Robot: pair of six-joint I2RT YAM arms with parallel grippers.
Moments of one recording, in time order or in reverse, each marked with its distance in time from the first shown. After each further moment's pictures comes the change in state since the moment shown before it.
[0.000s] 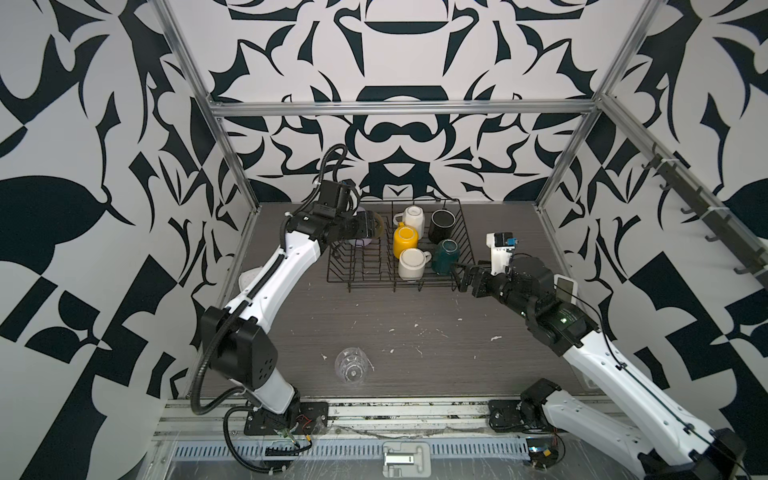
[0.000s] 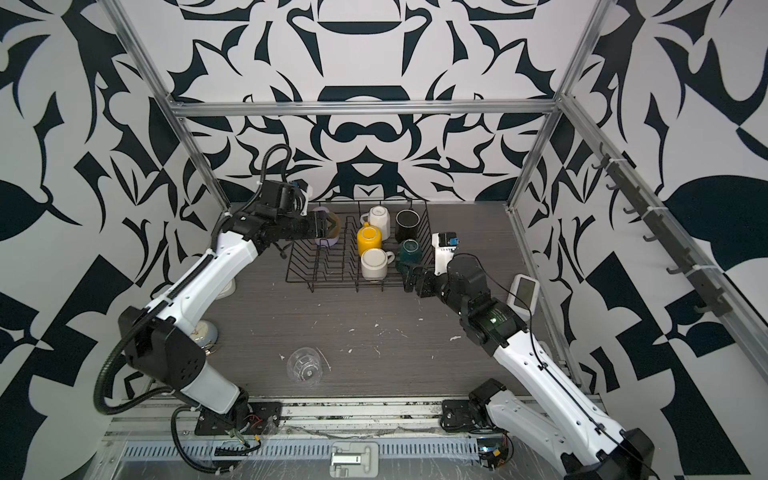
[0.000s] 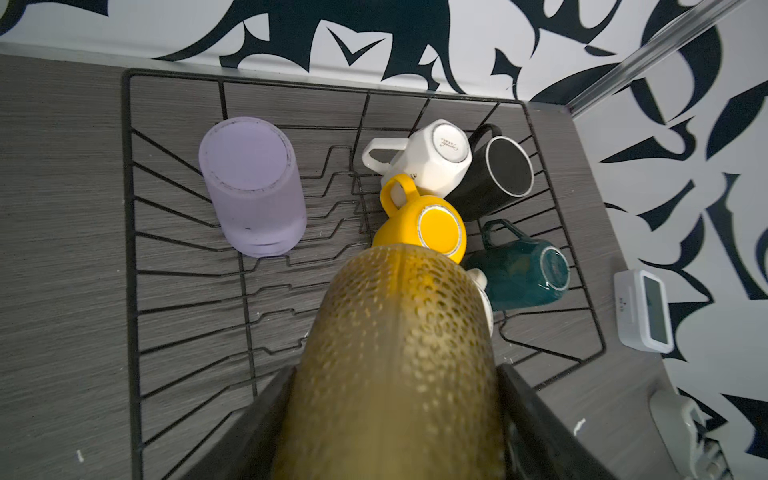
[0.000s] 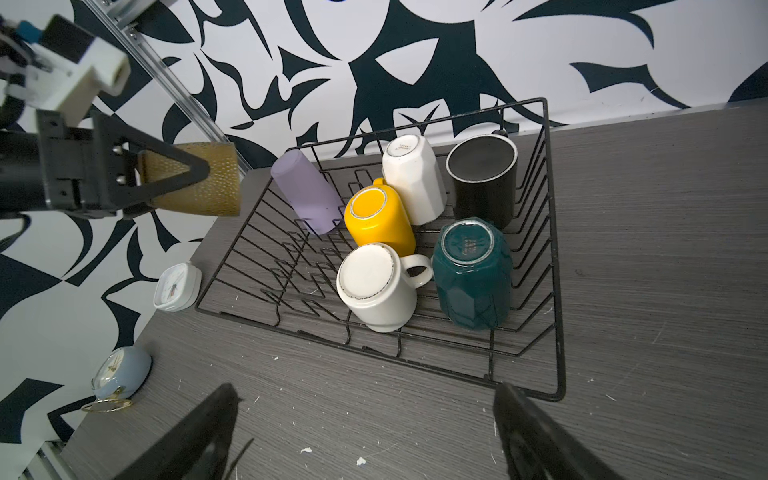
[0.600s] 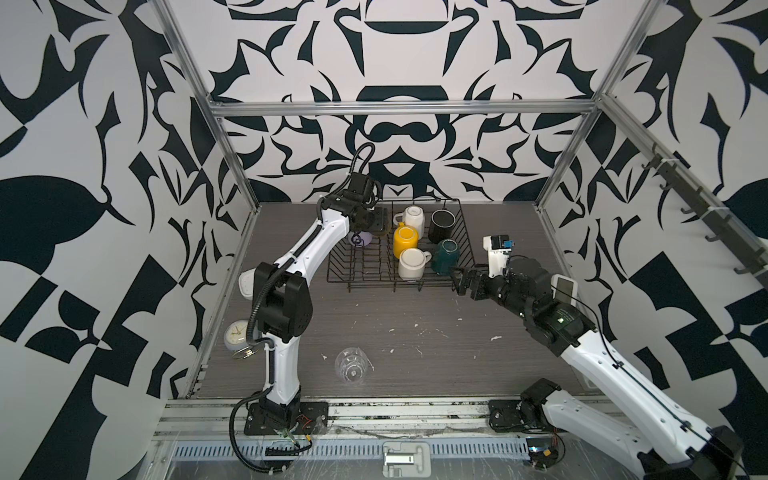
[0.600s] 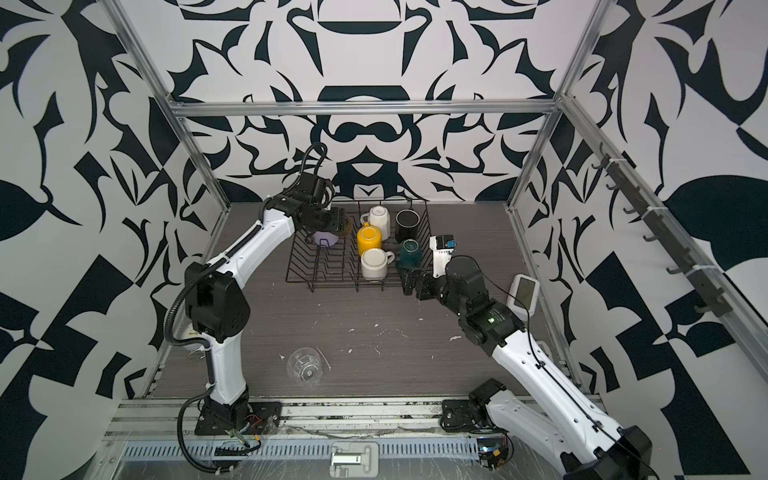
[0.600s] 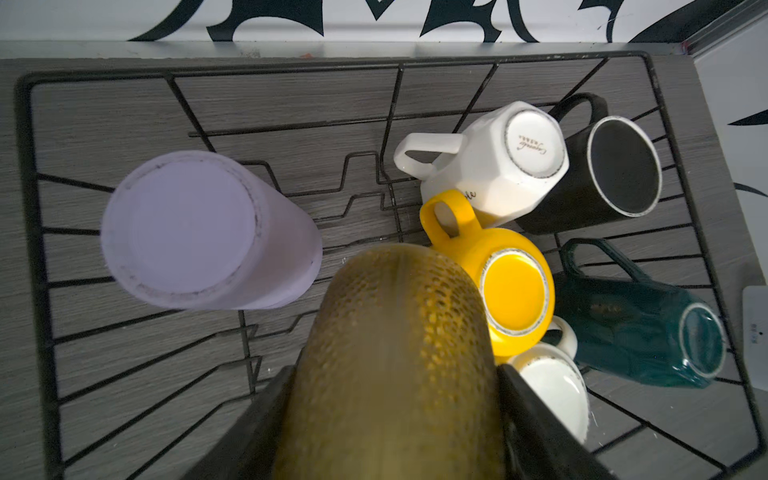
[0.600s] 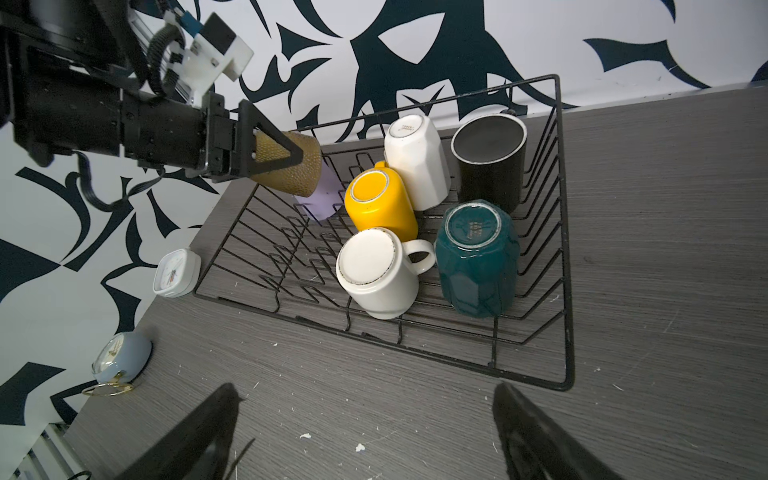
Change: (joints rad) left arm -0.018 0.374 0.316 -0.100 -0.080 0.074; right arm -0.001 0.005 -0.021 0.000 -0.024 -0.004
